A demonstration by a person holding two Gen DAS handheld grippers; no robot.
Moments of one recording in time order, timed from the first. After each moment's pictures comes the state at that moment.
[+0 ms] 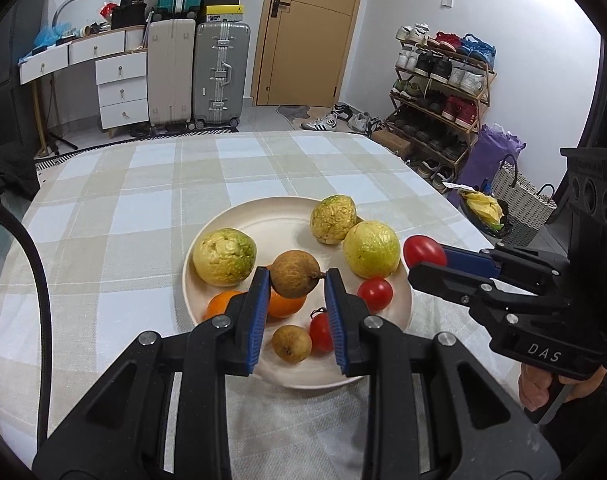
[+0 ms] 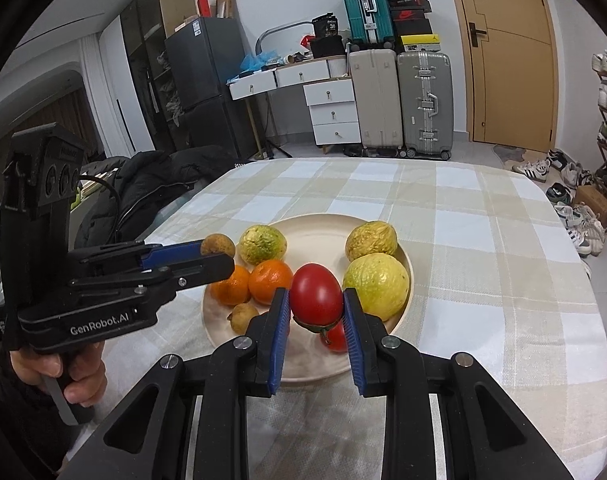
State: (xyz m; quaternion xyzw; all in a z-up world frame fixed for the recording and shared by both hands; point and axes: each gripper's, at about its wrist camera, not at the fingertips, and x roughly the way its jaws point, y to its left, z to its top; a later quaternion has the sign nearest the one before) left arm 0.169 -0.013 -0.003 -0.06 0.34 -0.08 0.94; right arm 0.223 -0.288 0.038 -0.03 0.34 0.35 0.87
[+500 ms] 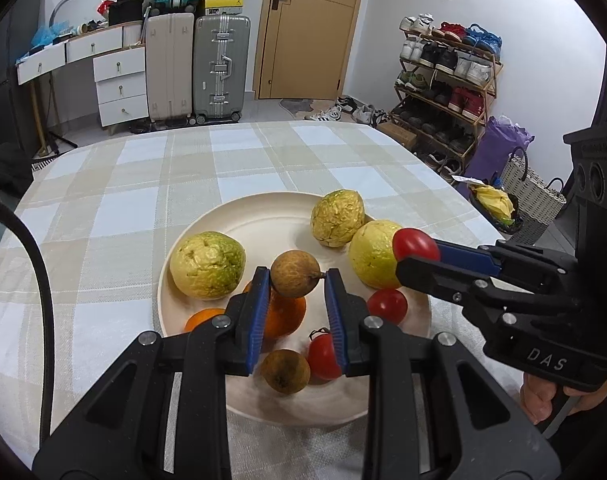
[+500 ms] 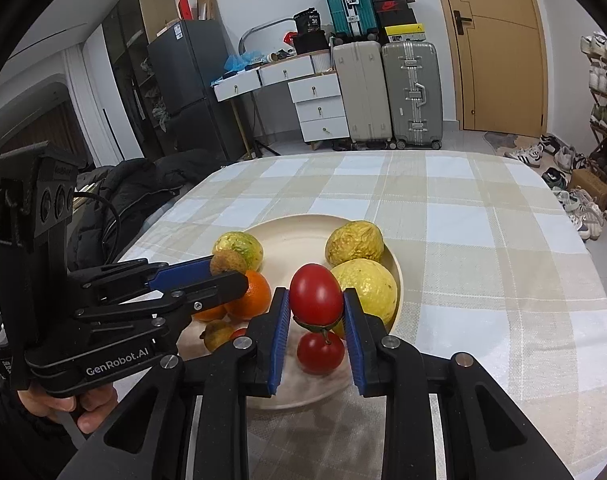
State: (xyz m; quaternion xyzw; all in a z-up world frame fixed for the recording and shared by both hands) left arm 0.207 -0.026 -0.029 -0.05 0.35 -0.07 0.93; right arm 0.252 -0.283 0.023 -0.01 0.36 0.34 0.87
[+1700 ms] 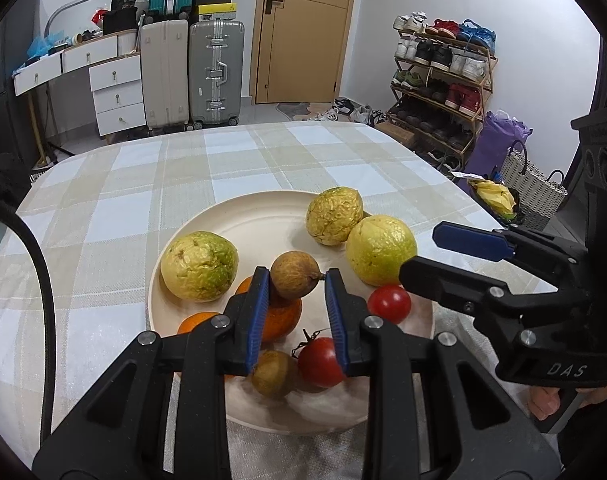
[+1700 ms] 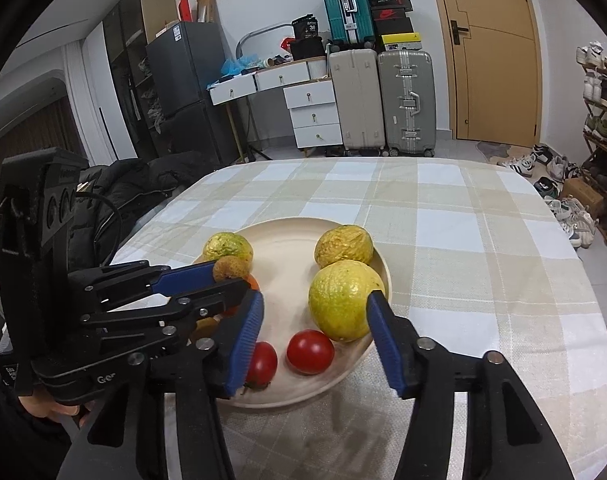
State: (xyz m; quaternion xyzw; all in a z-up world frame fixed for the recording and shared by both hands) left arm 0.209 -0.034 -0.035 -0.04 0.34 -0.08 0.94; right arm 0.245 -0.290 0.025 -0.02 0.34 0.31 0.89
